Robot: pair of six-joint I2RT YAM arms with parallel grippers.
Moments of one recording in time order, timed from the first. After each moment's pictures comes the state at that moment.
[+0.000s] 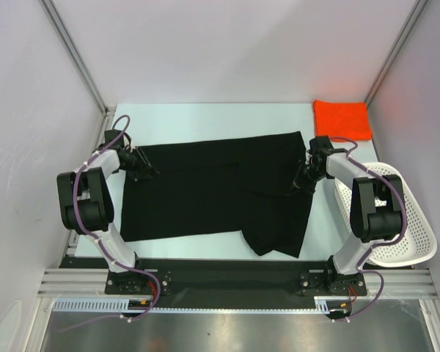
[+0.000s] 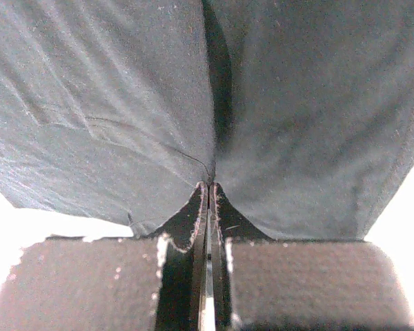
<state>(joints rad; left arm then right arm) 0.18 1.80 1.15 -0.47 0.37 -0.45 0.10 1.72 1.08 -0.66 -0.35 0.54</state>
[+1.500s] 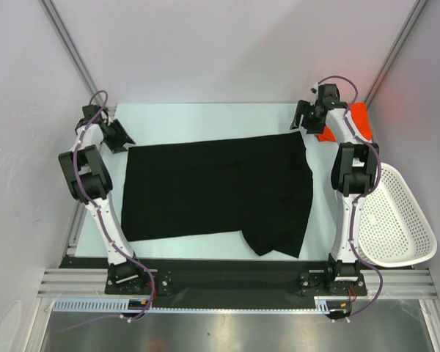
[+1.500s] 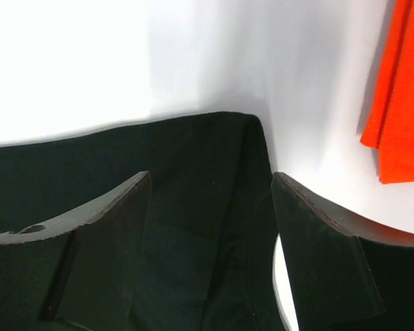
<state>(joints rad) 0.33 2.31 1.88 -0.59 0.32 -0.35 -0.01 2.36 2.11 -0.63 -0.22 0.22</state>
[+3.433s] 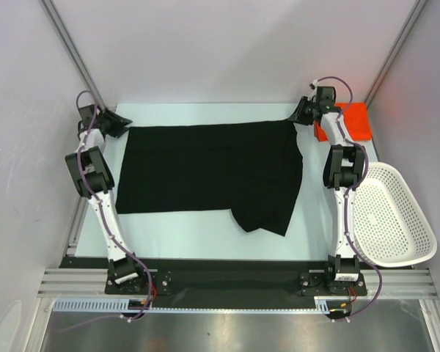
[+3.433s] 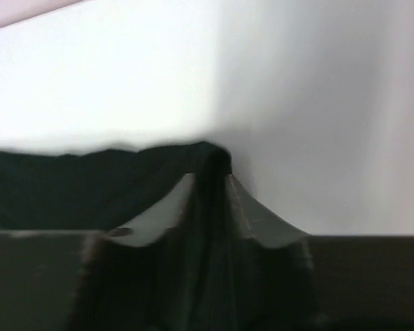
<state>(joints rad) 0.37 2.61 2.16 -0.20 0.51 -0.75 -0.03 2.69 2.44 -0.47 -0.40 0.33</state>
